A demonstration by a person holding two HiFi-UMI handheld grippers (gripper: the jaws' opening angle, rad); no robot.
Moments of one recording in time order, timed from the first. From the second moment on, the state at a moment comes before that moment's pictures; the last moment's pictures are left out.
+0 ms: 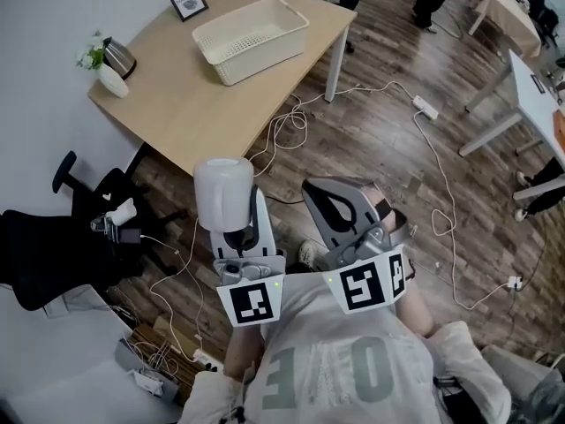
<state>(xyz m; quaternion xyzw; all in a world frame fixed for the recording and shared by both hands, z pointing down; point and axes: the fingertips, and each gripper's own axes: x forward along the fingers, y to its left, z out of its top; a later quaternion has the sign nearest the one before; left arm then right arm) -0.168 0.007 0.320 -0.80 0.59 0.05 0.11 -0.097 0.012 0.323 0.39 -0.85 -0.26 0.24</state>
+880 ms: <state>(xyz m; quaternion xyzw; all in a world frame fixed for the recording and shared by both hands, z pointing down) -0.137 -0.126 0.316 -0.80 0.59 0.01 0.10 -0.069 -0.148 0.343 0.38 -0.85 -0.24 0.26</state>
